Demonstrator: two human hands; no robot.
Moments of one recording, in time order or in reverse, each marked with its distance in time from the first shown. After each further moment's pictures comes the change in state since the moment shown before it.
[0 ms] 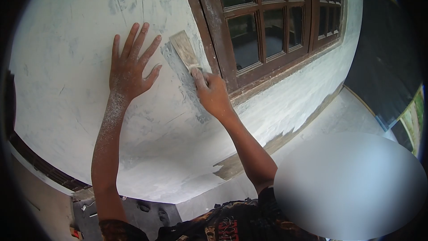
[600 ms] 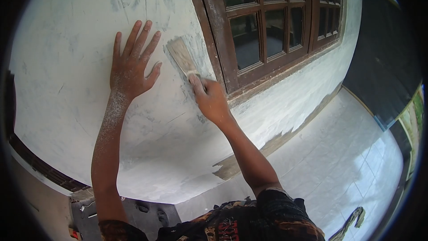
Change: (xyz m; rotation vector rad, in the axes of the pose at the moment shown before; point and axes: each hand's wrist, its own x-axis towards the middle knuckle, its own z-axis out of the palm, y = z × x) left_hand -0.001 0.000 0.000 -0.019 -0.007 -0.016; right_hand -0.015 0.006 0.011 -0.093 -0.011 -0.022
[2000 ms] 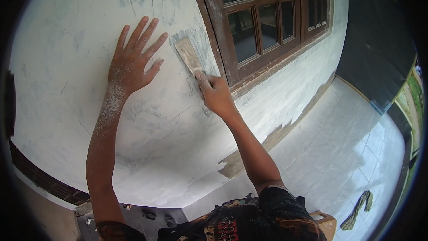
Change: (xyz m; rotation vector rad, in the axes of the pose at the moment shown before) left_hand -0.005 -0.022 -0.005 0.062 0.026 0.165; right_hand -0.015 -0.004 0.012 0.094 0.049 0.072
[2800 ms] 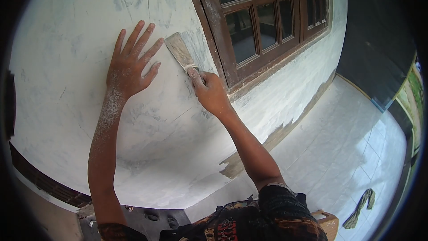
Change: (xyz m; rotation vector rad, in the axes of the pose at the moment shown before) left_hand 0.000 0.000 0.003 -0.061 0.051 0.025; right_hand 0.009 -0.010 0.005 -0.056 0.033 -0.052
